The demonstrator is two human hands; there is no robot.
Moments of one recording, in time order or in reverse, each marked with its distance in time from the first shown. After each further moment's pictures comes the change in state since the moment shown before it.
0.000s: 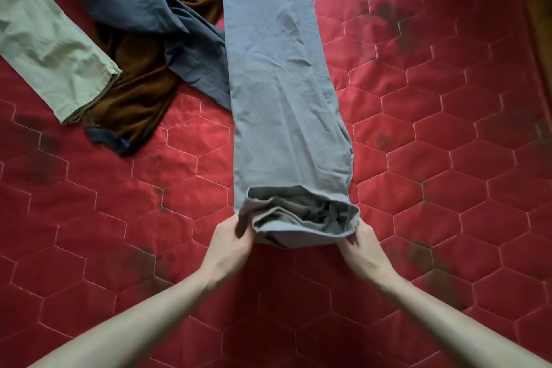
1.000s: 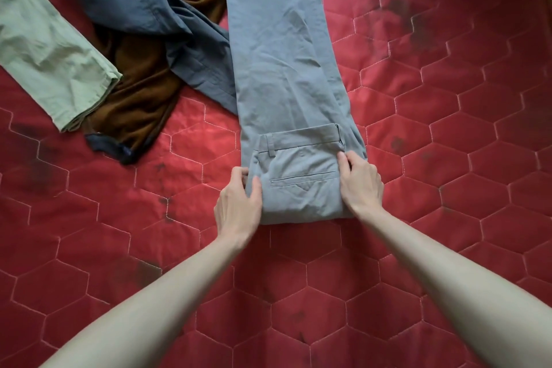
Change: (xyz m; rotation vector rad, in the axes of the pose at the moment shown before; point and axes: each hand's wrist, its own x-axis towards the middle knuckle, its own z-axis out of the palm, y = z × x) left_hand 0.078 0.028 0.000 0.264 0.363 -0.077; right_hand 0.130 -0.040 0.009 -0.410 0.331 0.274
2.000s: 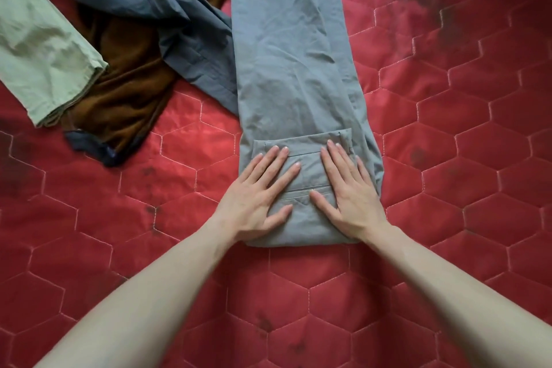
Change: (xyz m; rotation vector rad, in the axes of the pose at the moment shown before) left_hand 0.075 -0.042 0.041 0.609 -0.214 1.012; right_hand 0.025 0.034 0.040 -0.307 -0.133 -0.698
